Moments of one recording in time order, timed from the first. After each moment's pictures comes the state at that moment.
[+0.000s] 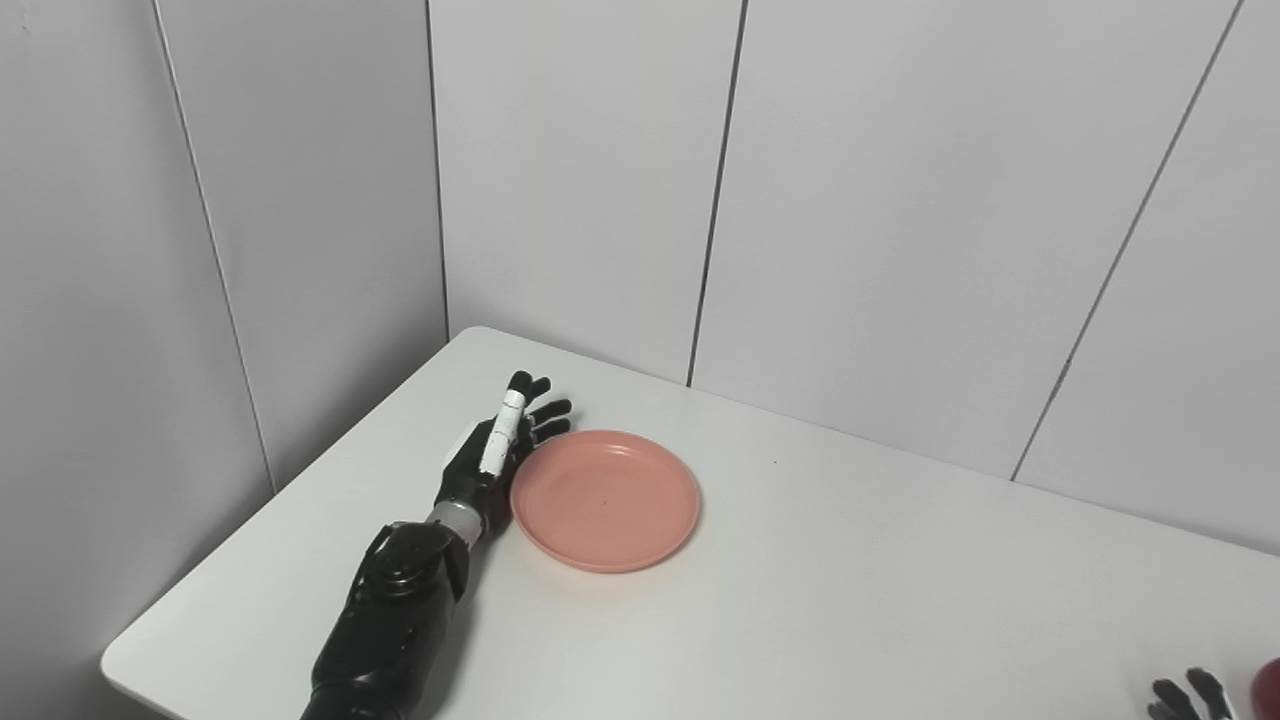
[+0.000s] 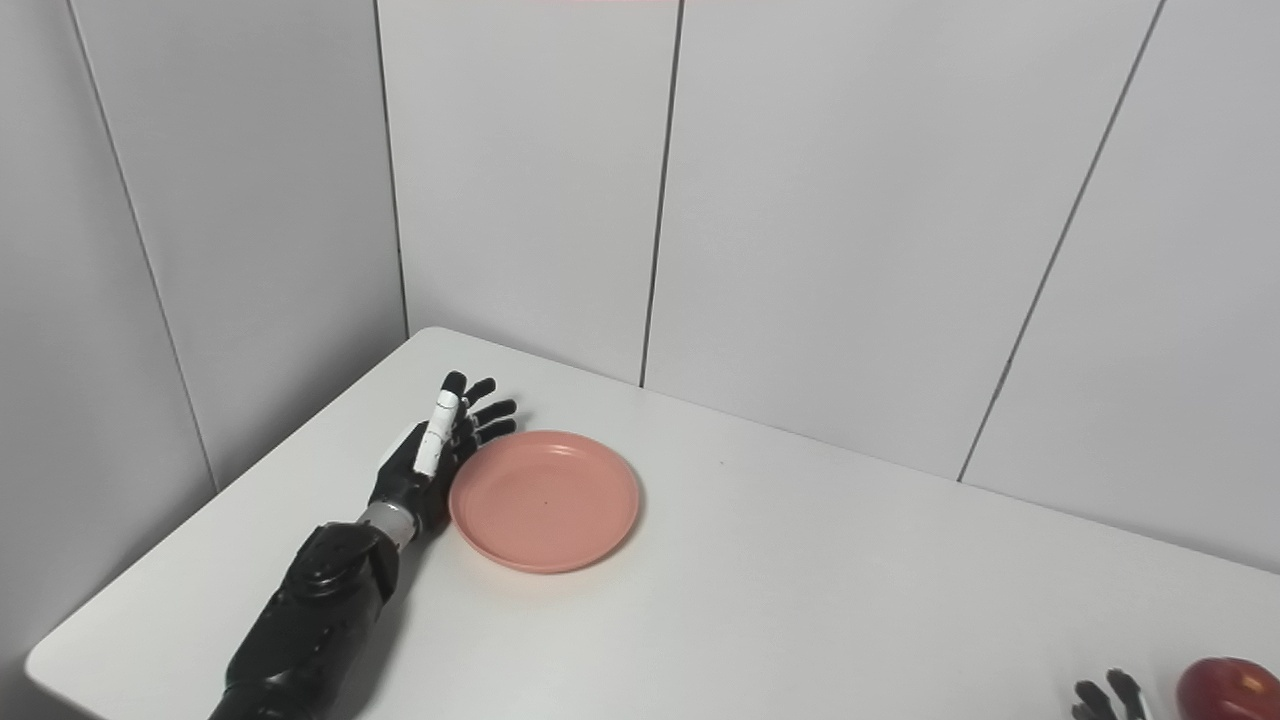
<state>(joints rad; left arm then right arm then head) -0.42 0.26 0.21 0.54 -0.29 0.03 -0.14 -0.01 -0.27 -0.09 0.00 0.22 0.01 0.24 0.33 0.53</state>
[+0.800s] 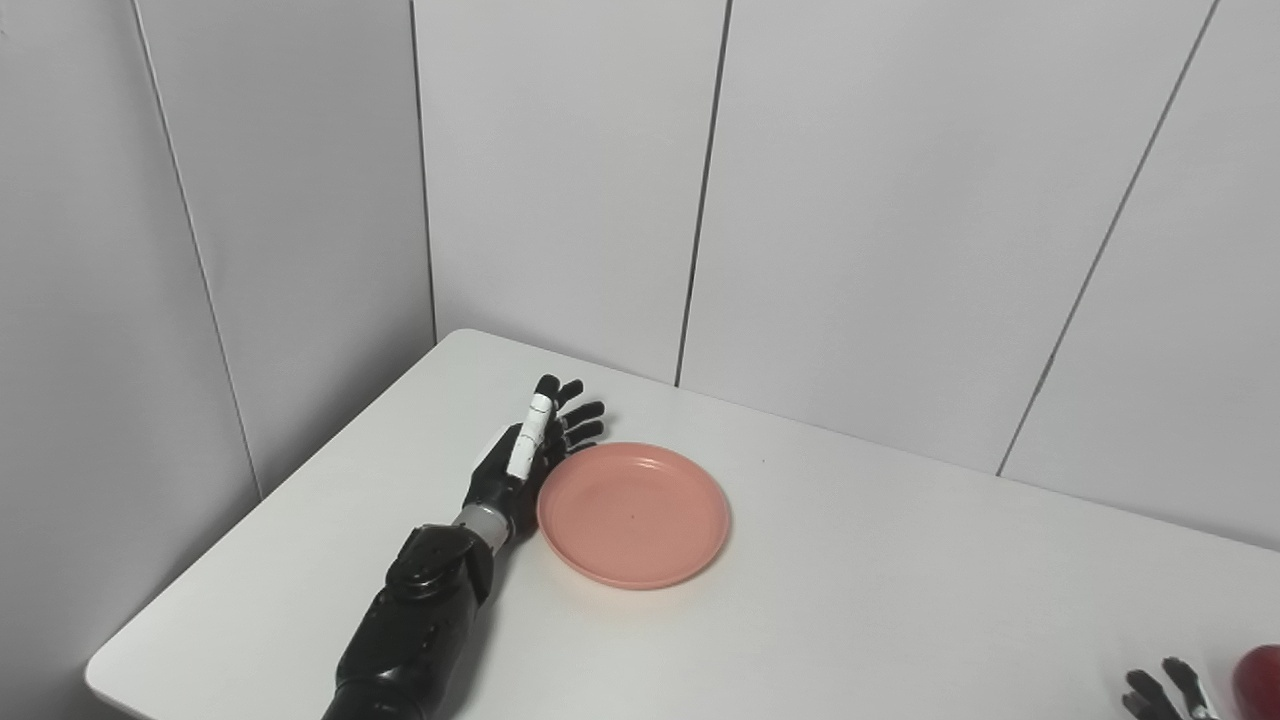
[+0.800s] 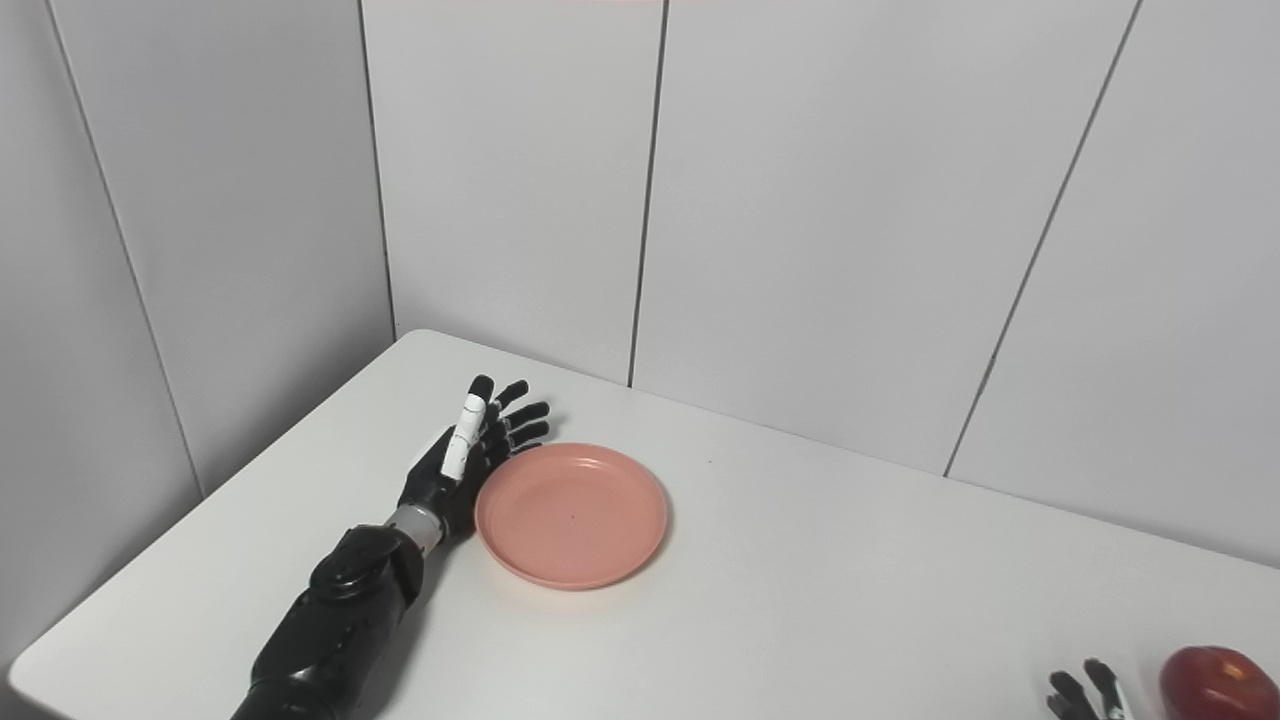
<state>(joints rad) -0.45 0.23 0.19 0.58 -0.32 0.00 -0.20 -0.01 -0.27 -0.08 0.00 0.20 0.01 0.24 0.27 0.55</state>
